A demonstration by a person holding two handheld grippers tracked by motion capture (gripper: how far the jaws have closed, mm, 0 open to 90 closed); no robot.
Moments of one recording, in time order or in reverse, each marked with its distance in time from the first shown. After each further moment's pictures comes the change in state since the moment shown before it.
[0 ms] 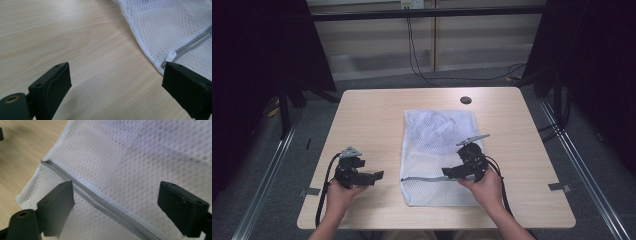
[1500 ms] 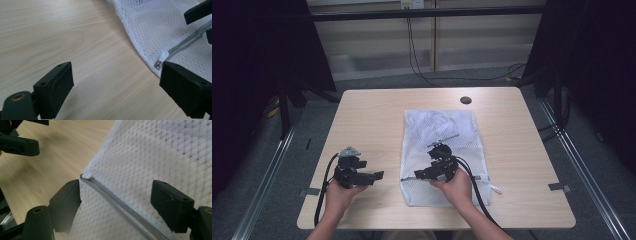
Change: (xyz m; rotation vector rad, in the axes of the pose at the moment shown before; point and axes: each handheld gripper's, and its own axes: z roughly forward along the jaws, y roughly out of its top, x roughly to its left) left arm 0.002 0.001 -0.001 0.008 -0.037 -0.004; right arm 0.050 0.025 0.048 0.052 0.160 0.045
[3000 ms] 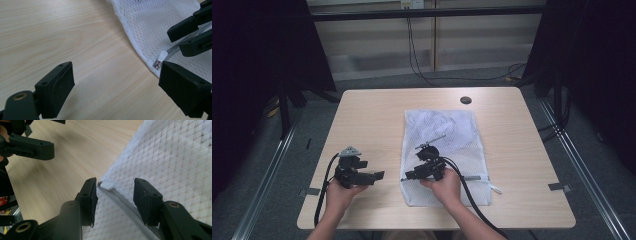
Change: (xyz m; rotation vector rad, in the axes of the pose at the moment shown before) left arm 0.000 0.001 0.001 0.008 -0.007 0.011; right arm 0.015 0.009 0.028 0.026 0.086 -0.033
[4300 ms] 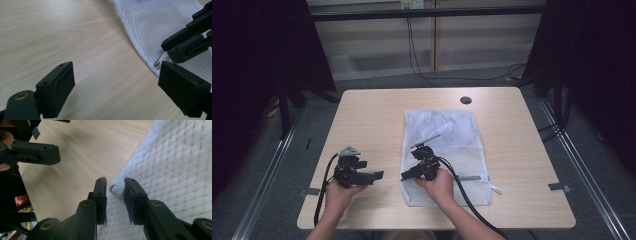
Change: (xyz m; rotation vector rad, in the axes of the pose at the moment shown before) left arm 0.001 0.000 -0.001 0.004 -0.002 -0.007; right arm 0.002 0.007 0.017 0.054 0.080 0.080
